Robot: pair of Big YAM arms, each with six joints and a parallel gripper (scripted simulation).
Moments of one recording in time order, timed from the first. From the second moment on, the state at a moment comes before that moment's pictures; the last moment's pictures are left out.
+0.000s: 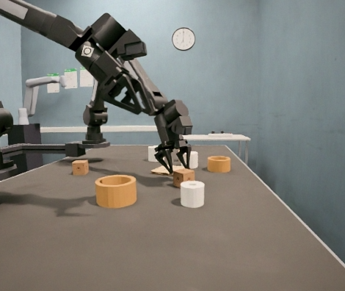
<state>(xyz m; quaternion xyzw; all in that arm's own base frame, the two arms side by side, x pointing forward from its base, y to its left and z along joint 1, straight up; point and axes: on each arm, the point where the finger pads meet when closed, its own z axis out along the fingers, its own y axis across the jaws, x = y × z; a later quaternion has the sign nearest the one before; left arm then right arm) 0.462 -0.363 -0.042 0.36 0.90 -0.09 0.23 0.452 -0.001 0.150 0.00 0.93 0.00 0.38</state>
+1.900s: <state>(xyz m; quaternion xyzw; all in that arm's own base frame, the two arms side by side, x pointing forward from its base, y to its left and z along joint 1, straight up) 0.475 -0.375 -0.074 0.36 0.90 -0.09 0.23 0.452 -0.001 0.150 0.00 0.93 0.00 0.38</state>
